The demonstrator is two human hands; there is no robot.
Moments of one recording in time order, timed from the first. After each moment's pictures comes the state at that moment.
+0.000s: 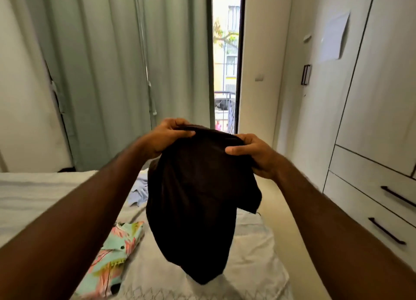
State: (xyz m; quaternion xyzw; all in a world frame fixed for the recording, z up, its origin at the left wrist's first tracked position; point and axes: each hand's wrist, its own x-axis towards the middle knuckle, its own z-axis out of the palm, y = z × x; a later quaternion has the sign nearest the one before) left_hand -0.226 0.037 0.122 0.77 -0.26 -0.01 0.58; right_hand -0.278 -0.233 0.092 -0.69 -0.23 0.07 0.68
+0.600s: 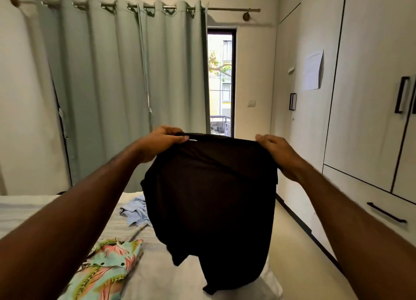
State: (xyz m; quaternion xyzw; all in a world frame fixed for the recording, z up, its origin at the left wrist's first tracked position) left_hand -0.281 0.039 0.178 0.82 -0.27 0.03 0.51; right_hand -0.339 -0.296 0.141 -0.82 -0.10 -0.20 0.53
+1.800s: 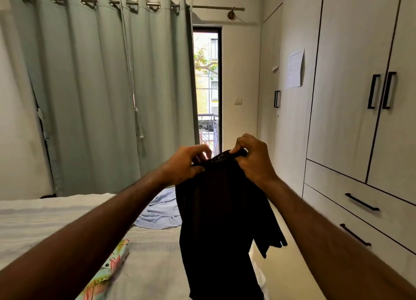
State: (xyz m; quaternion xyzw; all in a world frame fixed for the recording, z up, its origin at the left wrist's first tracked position) left_hand -0.315 -0.052 0.123 0.85 -0.42 0.14 0.29; right_hand -0.367 -0.274 0.111 -0.80 -0.19 -0.43 0.38
